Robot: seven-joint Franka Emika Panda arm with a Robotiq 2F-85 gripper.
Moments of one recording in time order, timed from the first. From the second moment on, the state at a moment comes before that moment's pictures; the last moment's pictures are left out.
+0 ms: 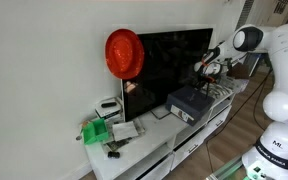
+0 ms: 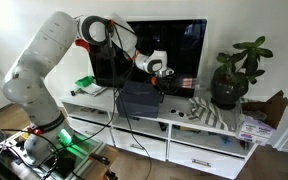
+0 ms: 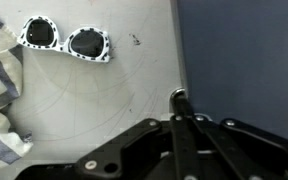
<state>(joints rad) -0.50 0.84 0.03 -1.59 -0.06 2.49 -0.51</state>
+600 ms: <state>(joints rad) -0.54 0.83 0.06 -1.55 0.04 2.31 -0.70</state>
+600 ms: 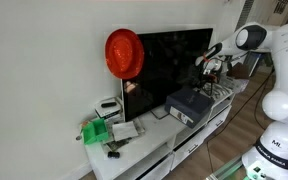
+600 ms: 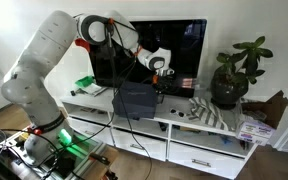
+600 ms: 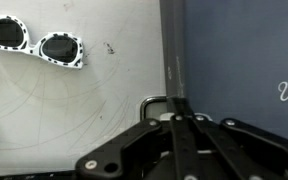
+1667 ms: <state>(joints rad) -0.46 0.53 0.01 -1.70 0.06 2.21 -0.70</state>
